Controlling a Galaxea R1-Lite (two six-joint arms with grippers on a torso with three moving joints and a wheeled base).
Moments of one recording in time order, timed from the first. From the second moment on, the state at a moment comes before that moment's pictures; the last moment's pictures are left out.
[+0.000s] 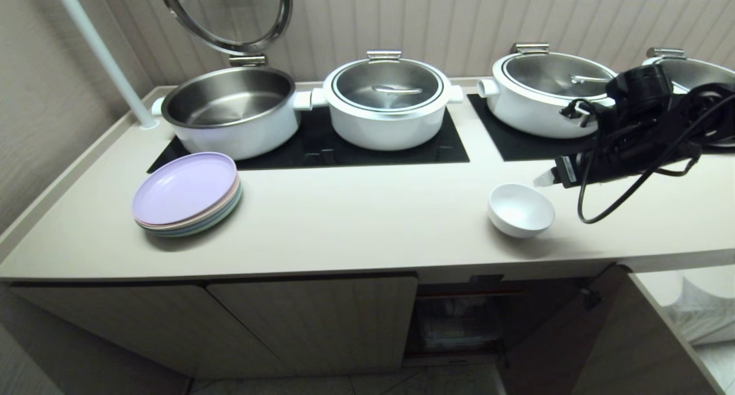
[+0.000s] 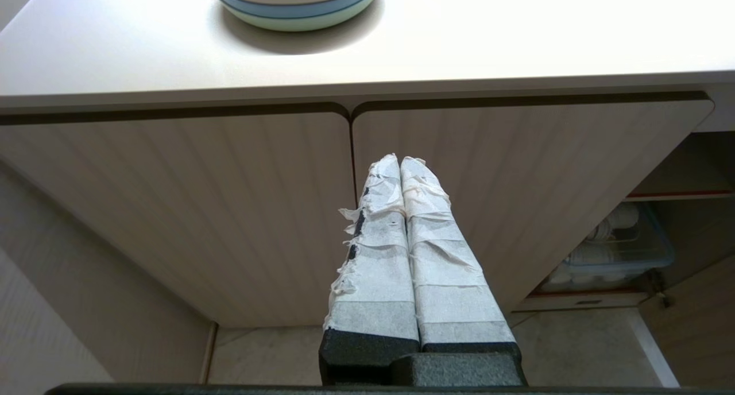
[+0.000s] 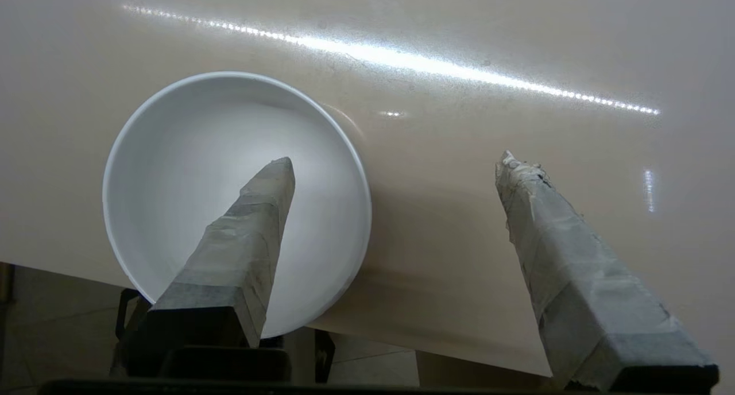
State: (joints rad) left arm 0.00 0.00 0.00 0.00 -0.01 -0.01; right arm 0.04 1.96 -1.71 0.46 0.11 -0.15
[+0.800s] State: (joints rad) left arm 0.00 0.00 0.00 0.00 -0.01 -0.01; right arm 0.05 2.02 -1.75 0.51 0.11 -0.16
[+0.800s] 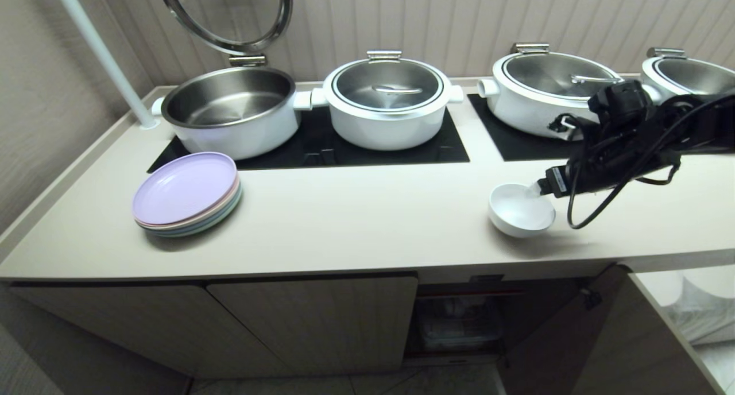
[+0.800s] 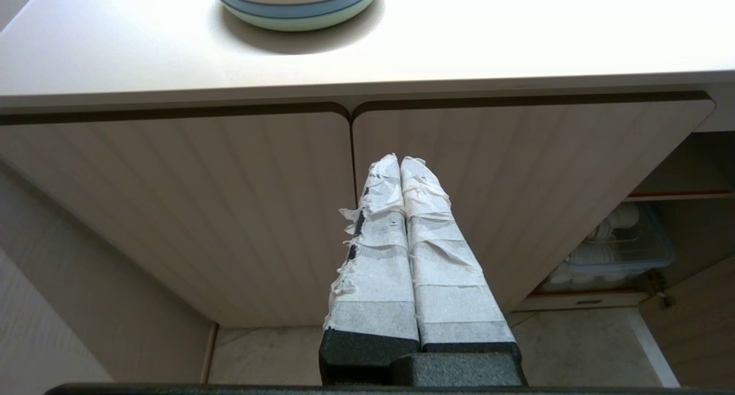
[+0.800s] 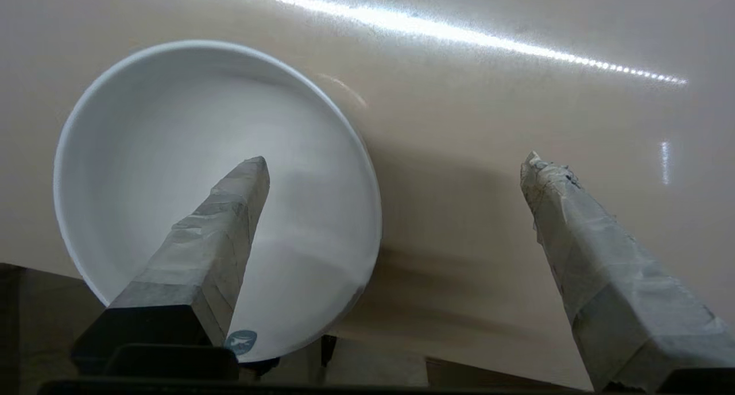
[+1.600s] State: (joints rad) left arm 0.00 0.00 0.00 0.00 -0.01 -0.01; right arm 0.06 2.06 -1.75 0.54 0.18 -0.16
